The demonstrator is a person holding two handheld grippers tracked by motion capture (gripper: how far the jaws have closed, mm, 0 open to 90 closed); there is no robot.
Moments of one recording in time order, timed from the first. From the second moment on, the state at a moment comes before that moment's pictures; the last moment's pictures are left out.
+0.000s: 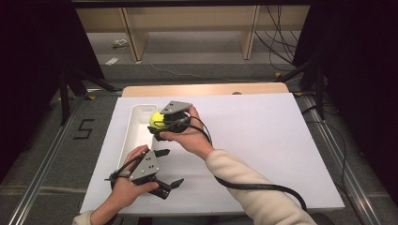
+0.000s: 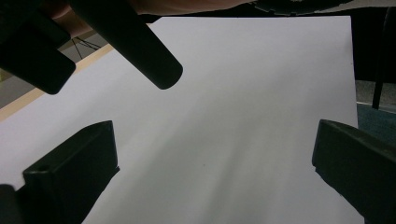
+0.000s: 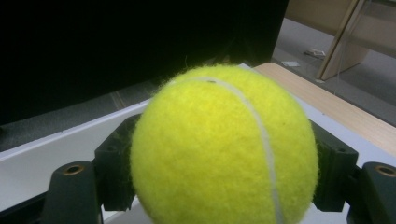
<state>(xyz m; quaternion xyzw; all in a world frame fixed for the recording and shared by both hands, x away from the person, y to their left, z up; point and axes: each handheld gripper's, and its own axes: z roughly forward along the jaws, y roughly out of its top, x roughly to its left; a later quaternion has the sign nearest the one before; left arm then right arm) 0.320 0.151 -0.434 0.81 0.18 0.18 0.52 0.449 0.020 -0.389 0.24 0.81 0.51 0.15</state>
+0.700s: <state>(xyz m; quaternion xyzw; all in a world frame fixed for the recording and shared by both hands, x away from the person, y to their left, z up) 0.320 0.151 -0.434 0.81 0.18 0.18 0.52 0.453 0.025 -0.386 0.24 0.82 0.50 0.15</state>
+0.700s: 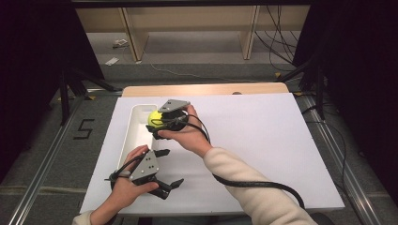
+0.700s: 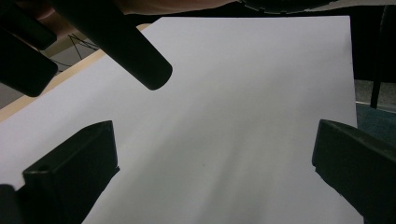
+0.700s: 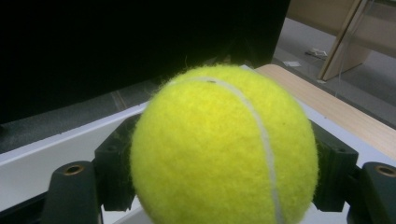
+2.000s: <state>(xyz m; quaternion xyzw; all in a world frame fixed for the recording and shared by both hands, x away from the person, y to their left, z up) 0.320 0.150 -0.434 0.82 0.17 0.18 0.52 0.463 0.040 -0.381 0.23 0.82 0.50 0.14</state>
